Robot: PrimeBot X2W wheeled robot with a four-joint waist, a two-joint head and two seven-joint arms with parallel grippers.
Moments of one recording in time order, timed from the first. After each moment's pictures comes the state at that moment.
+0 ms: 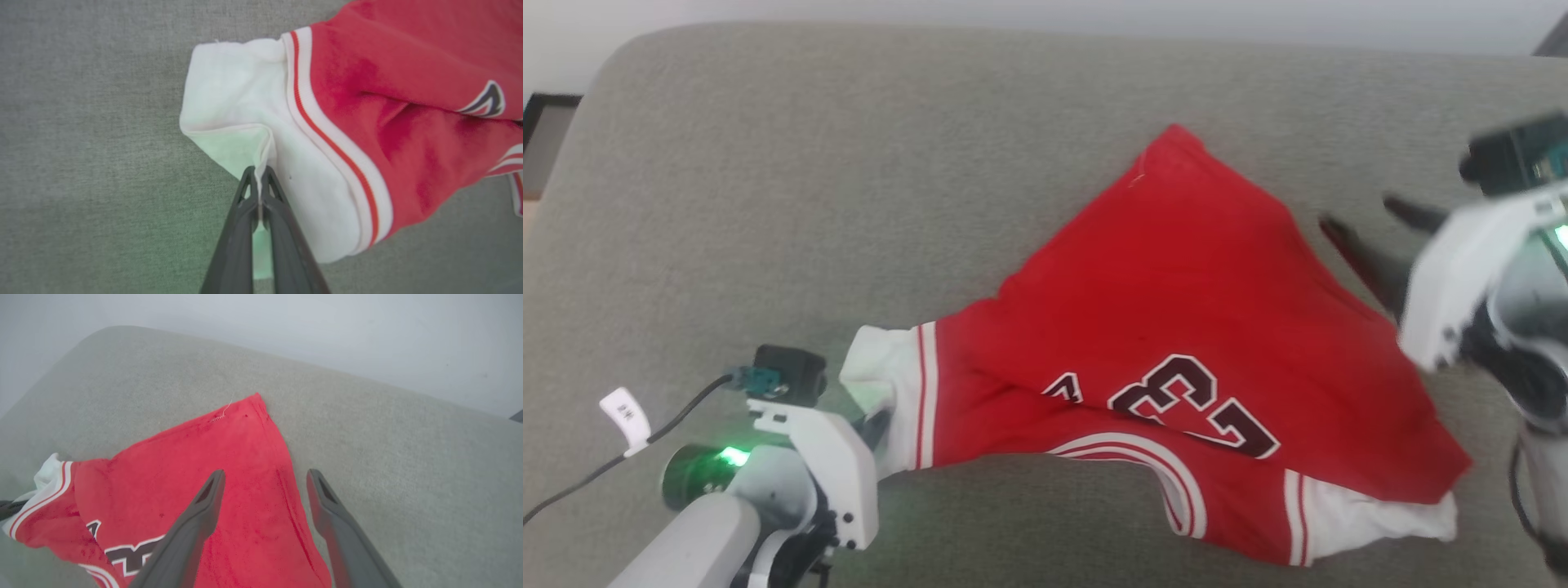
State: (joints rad) left arm -0.30 0.56 -0.55 0.08 -0.82 0.20 0.40; right arm -0.46 -0.34 0.08 -0.10 0.54 0.13 0.81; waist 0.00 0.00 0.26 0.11
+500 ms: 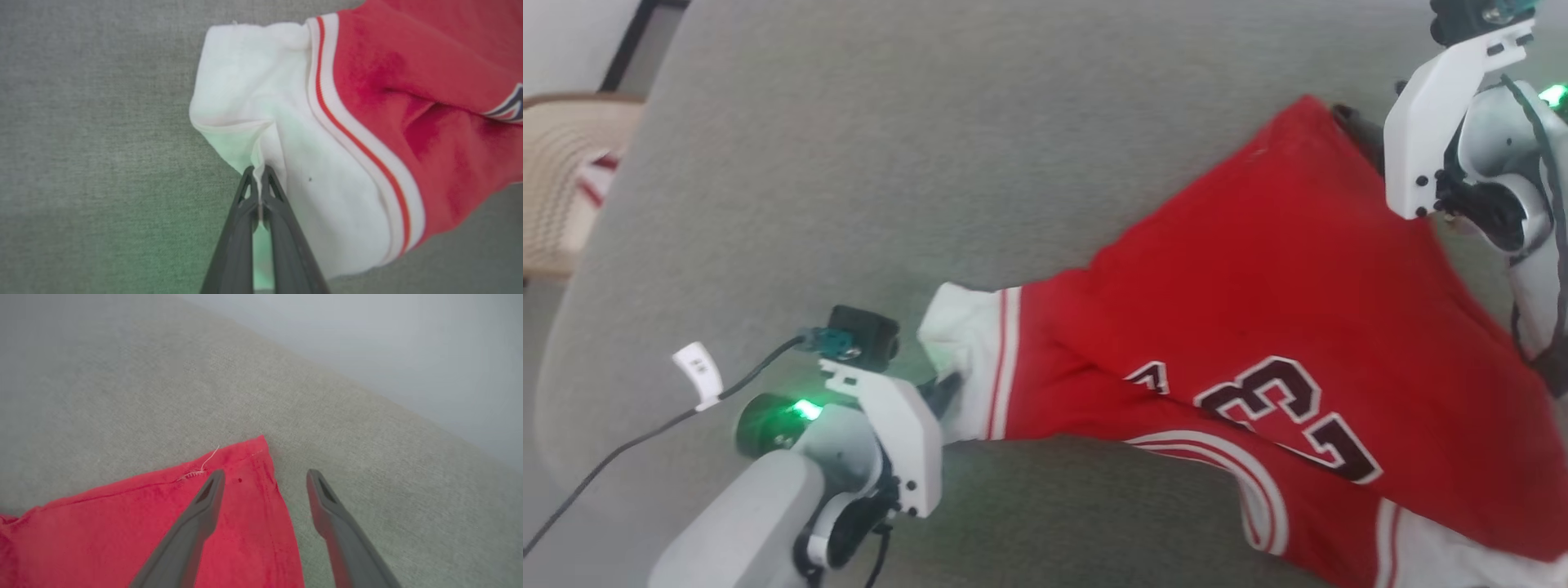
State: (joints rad) left arm -0.42 0.46 -0.62 0.15 -0.79 0.14 0.39; right arm -0.96 -0.39 0.37 0.56 0.52 0.13 0.62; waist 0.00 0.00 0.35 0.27
